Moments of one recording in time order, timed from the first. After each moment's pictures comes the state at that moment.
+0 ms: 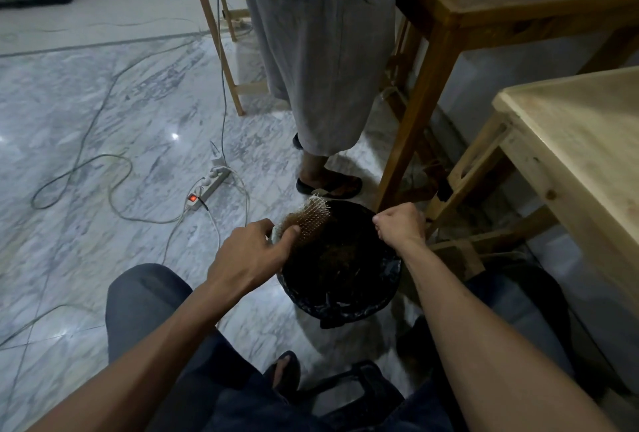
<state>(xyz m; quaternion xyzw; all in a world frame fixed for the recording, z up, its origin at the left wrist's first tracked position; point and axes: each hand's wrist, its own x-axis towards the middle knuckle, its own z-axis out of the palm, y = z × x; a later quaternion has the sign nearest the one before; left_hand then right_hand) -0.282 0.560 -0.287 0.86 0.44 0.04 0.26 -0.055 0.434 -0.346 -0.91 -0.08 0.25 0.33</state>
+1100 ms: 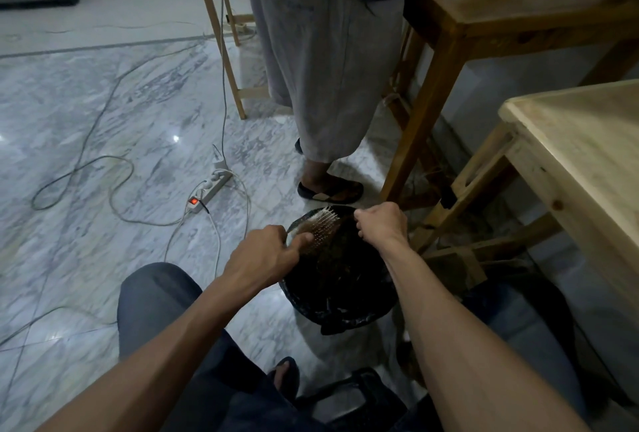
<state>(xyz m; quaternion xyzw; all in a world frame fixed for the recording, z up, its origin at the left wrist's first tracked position) -0.267 0.564 -0.289 0.87 0.42 -0.03 0.28 -0.074 0.472 -0.343 -0.88 -0.05 0.27 0.38</state>
